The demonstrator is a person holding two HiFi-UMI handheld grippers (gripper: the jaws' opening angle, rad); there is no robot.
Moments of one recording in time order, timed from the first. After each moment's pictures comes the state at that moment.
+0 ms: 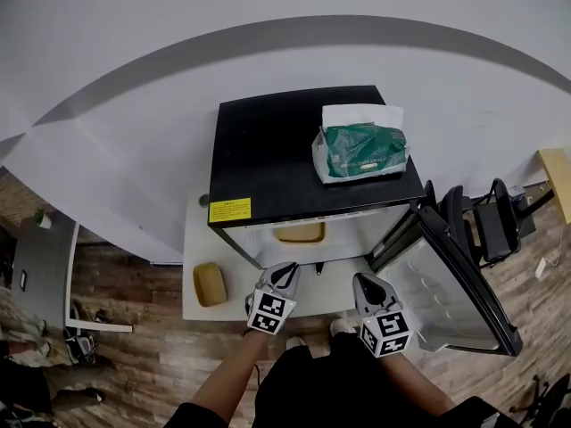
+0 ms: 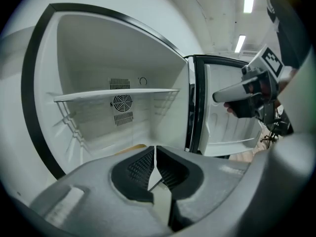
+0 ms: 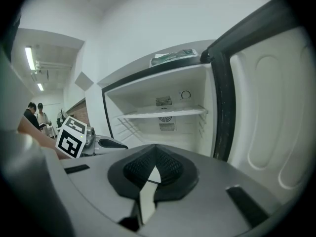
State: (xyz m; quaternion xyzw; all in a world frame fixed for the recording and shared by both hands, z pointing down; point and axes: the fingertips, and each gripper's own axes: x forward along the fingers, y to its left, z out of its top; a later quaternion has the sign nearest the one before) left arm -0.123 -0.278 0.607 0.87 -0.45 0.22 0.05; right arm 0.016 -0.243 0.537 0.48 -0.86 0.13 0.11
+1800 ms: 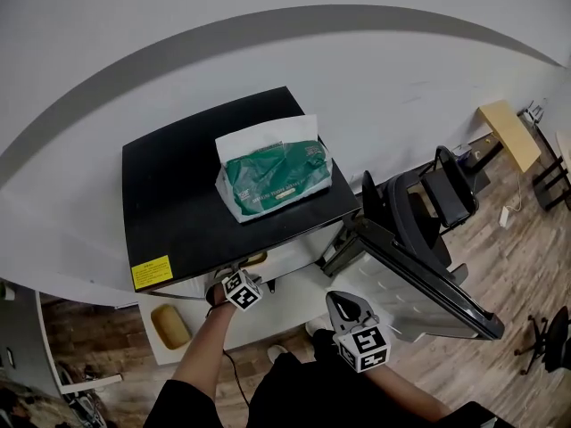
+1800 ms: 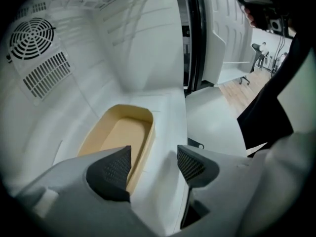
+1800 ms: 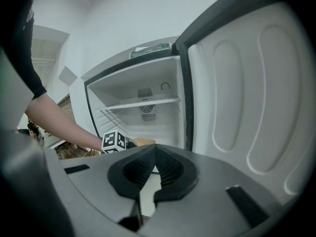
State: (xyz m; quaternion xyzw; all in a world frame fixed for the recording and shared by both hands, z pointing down) left arm -0.096 -0.375 0.787 0.82 -0.21 0.53 -0.01; right arm 0.070 -0.242 0.563 0.54 -0.81 0.17 0.14
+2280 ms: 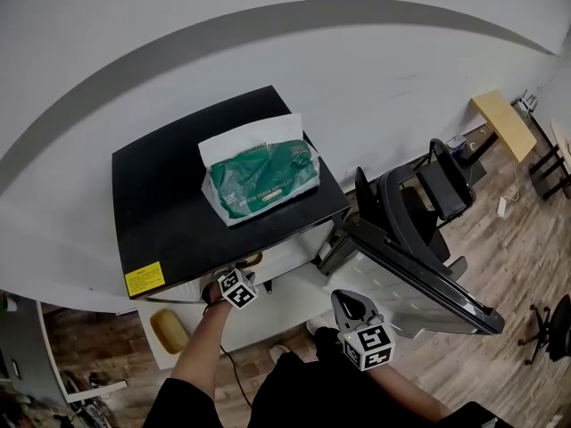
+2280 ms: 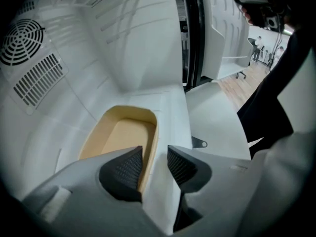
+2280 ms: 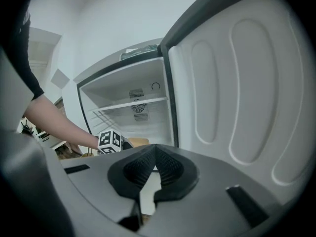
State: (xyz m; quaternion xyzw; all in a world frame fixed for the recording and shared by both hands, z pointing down) left arm -0.092 -0.383 0.789 0.81 -0.19 0.55 -0.03; right arm 0.098 -0.235 0.572 0.57 -0.78 0.19 0.13
